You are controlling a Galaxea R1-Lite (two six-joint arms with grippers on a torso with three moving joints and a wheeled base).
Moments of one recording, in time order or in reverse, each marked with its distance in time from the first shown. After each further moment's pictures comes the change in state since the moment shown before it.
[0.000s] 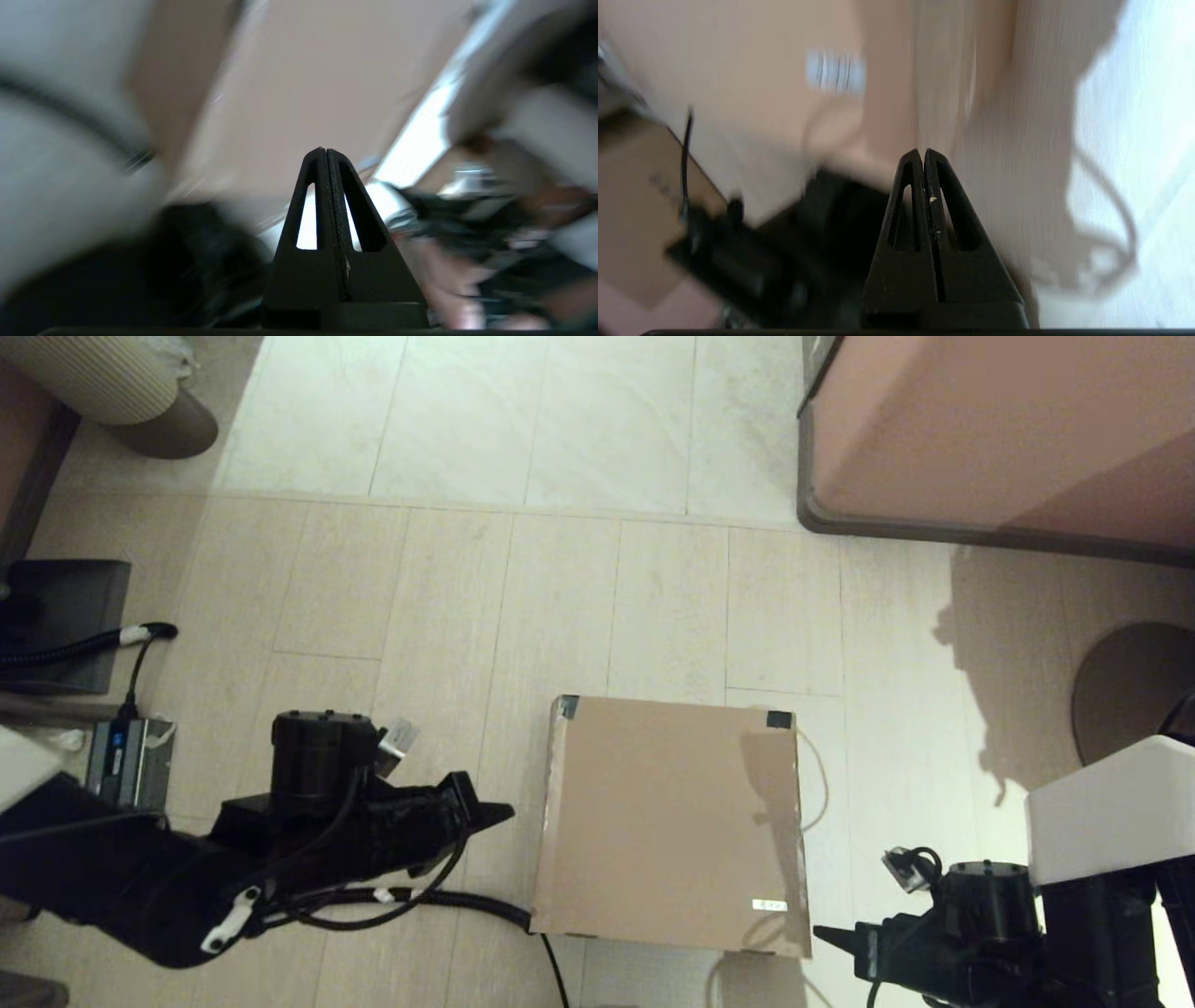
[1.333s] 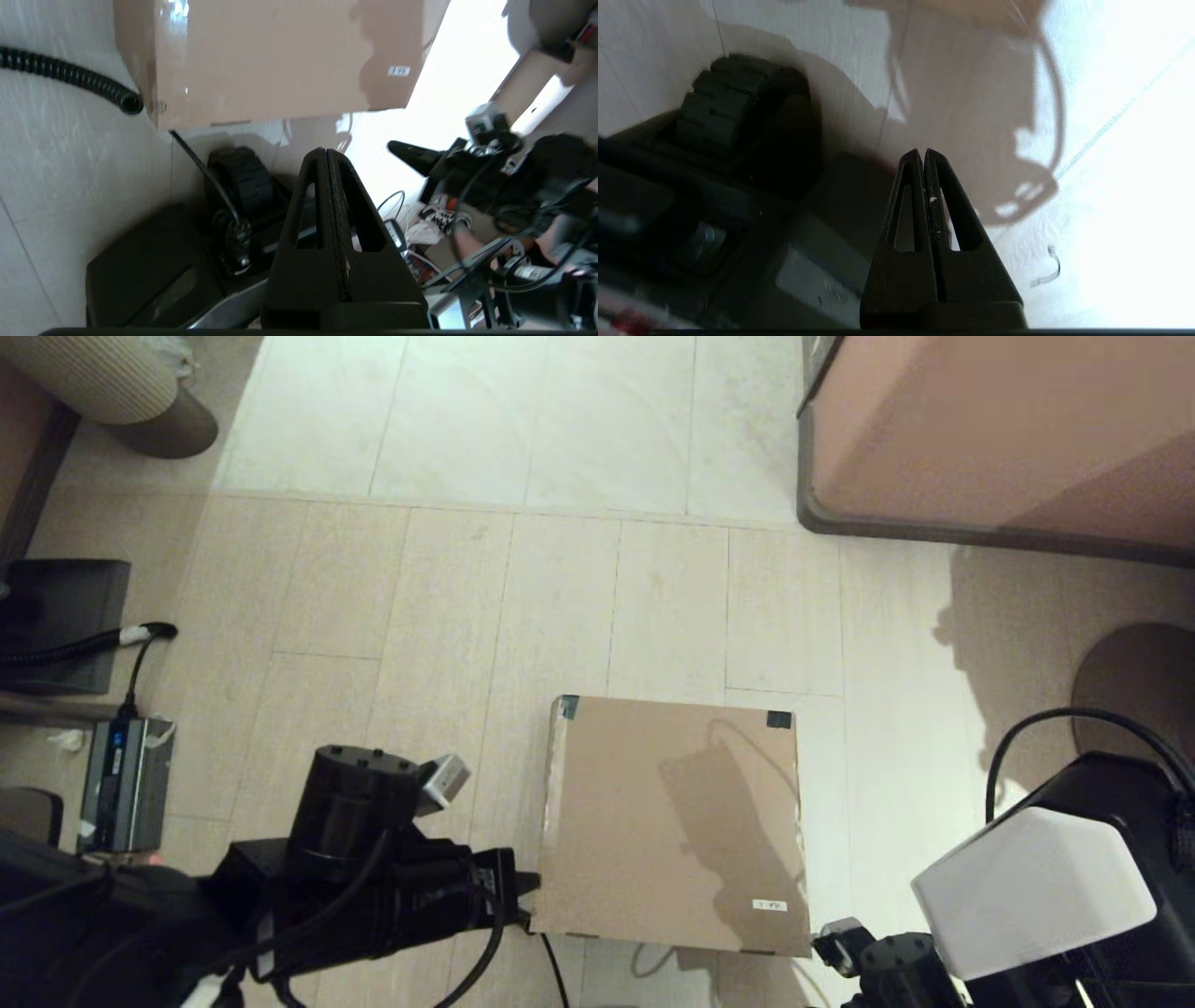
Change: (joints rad) left arm -0.223 -0.118 0.036 0.177 0.174 0.182; right arm 0.416 0.067 0.100 0.000 -0.540 -0.065
